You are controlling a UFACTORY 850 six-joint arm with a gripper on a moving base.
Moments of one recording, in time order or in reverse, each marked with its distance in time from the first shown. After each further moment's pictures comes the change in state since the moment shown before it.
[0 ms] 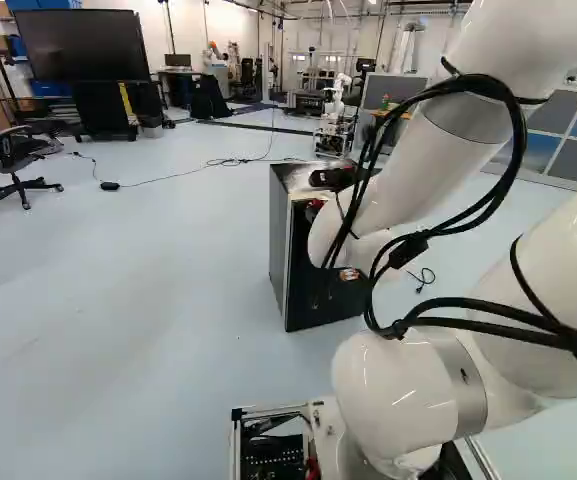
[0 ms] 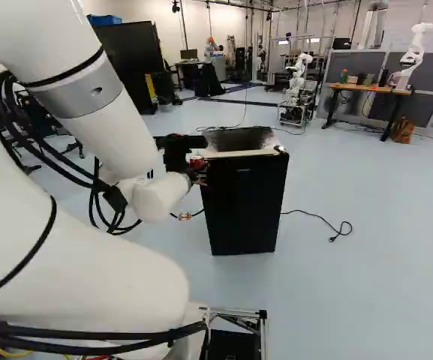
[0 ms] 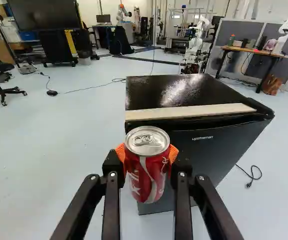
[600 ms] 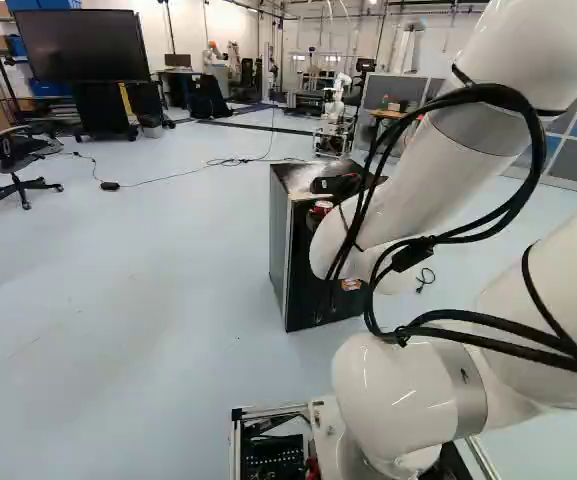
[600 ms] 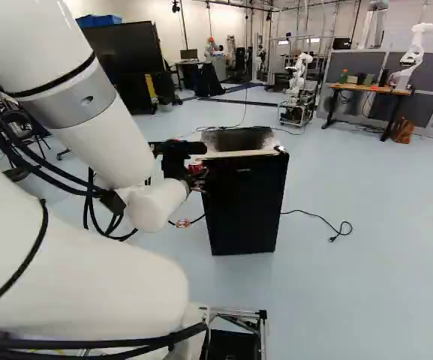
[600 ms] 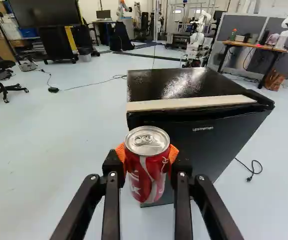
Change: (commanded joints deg) arm 0.1 1.7 2.0 -0.2 -0.5 0.4
